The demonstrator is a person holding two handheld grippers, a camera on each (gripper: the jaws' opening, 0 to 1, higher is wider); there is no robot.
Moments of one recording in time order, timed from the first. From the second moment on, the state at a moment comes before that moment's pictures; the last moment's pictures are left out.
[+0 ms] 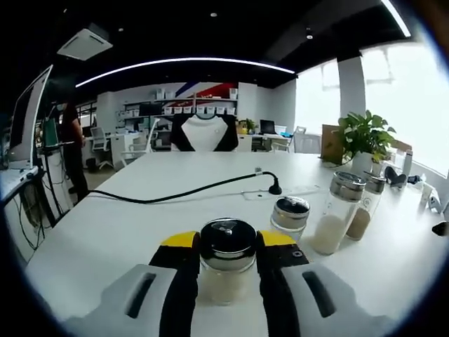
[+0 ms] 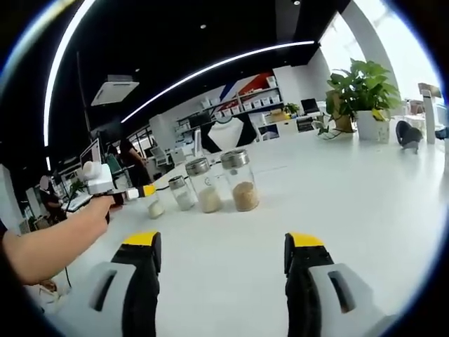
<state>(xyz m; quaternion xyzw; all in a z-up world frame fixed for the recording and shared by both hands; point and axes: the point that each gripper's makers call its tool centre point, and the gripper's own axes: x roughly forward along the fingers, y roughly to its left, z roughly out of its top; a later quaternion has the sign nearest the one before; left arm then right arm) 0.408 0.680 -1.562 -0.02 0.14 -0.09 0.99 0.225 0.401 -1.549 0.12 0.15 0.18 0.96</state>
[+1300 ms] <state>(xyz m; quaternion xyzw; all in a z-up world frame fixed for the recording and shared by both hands) 0.233 0.587 -1.483 -0.03 0.11 -0.31 0.94 0.186 0.488 -1.519 0.07 0.13 0.34 0.93</state>
